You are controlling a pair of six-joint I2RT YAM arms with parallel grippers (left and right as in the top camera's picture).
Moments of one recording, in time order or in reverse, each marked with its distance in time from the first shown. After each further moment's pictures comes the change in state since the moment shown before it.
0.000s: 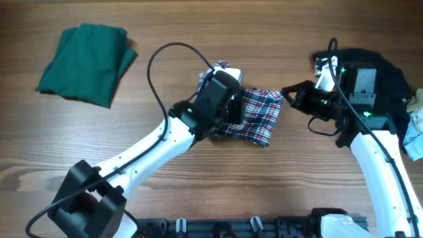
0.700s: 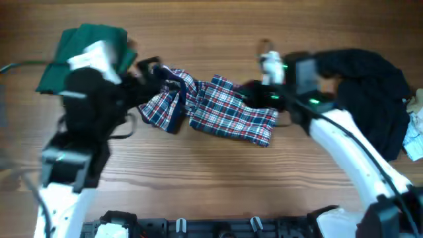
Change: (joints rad) left arm 0.557 -0.618 0.019 -0.287 -0.006 -0.120; right arm 0.410 0.227 0.121 0.206 0.103 -0.076
